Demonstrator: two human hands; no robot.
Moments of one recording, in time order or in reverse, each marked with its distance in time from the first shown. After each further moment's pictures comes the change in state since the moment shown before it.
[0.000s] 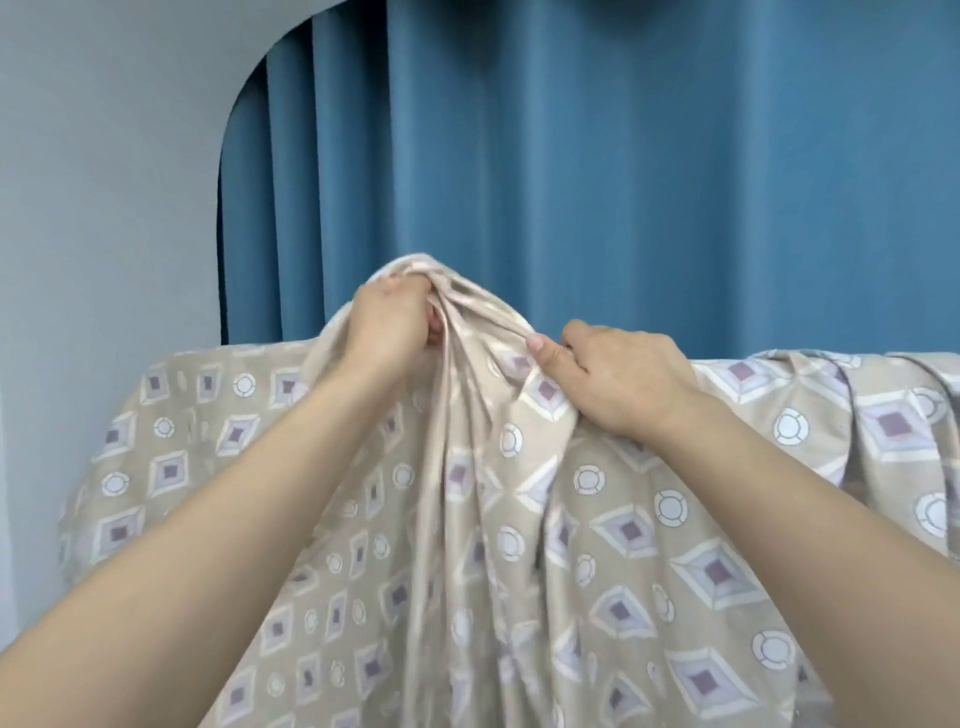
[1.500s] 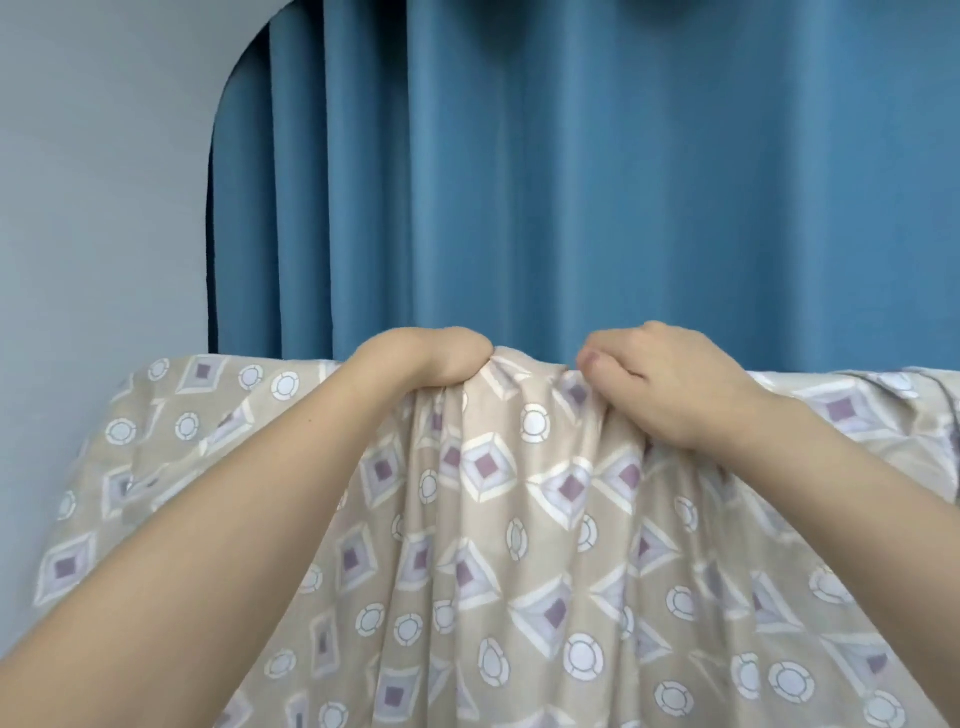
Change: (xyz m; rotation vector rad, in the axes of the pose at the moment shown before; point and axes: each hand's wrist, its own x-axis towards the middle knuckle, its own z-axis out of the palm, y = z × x) left_hand 0.061 -0.034 -0.024 0.982 -0.762 -0.147; right_hand 0.016 -0.046 -0.001 0.053 -0.073 -0.093
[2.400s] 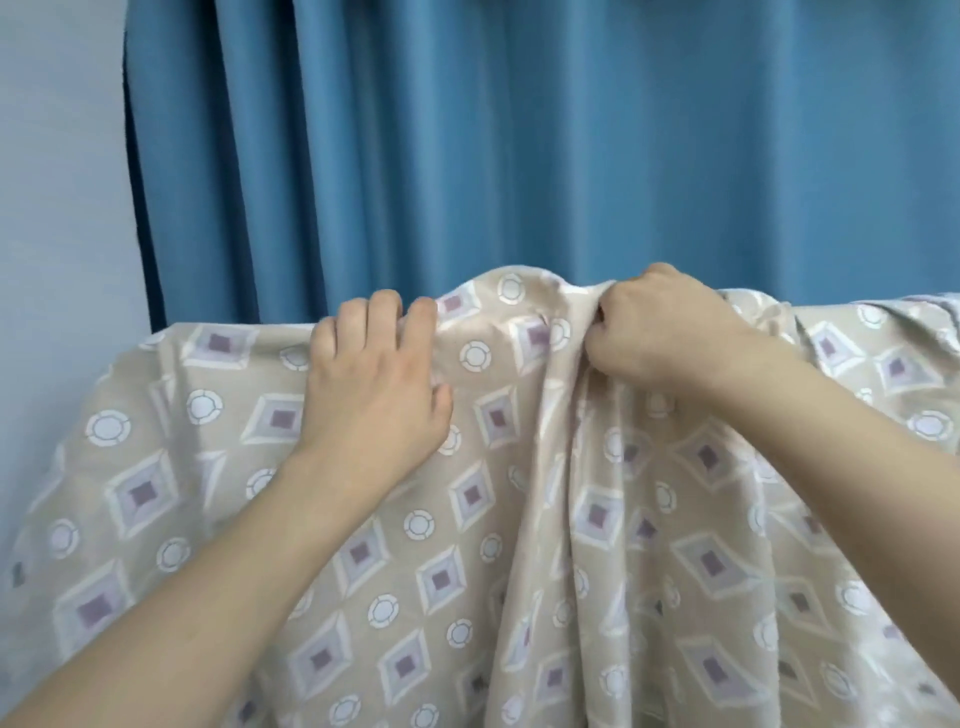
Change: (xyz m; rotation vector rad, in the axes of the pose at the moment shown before) left_hand -0.039 -0.179 0.023 0.450 0.991 0.411; right_hand 0.055 -0.139 0.029 -0.406 -0.100 0.395
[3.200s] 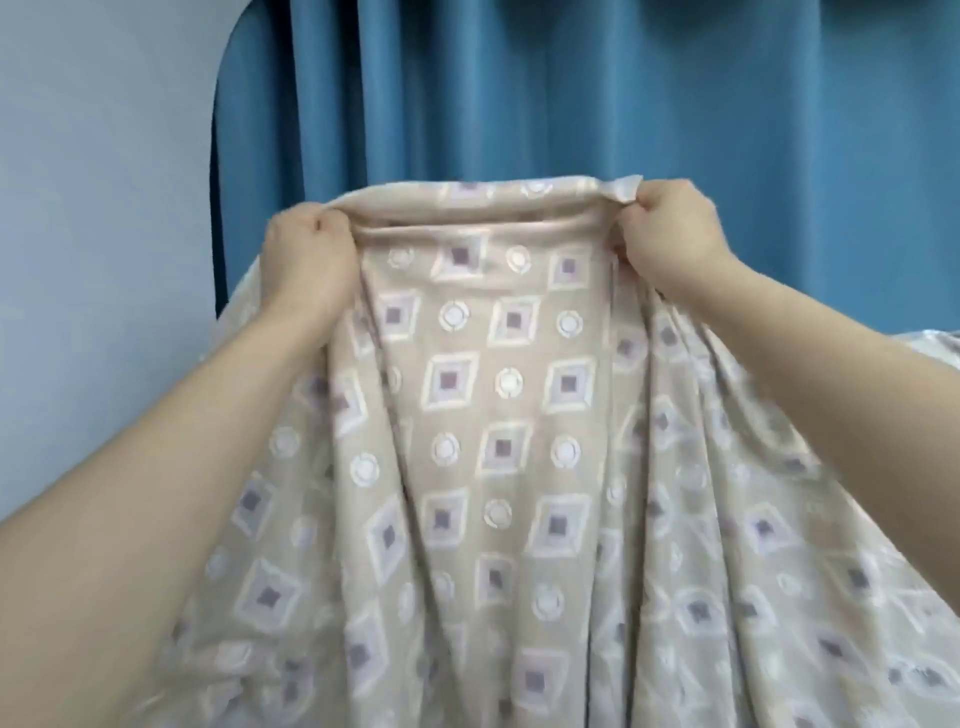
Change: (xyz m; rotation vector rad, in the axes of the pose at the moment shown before) left_hand 0.091 -0.093 -0.032 -0.910 0.110 -0.725; right_hand 0.068 -0.005 -0.040 0.826 0.377 0.248
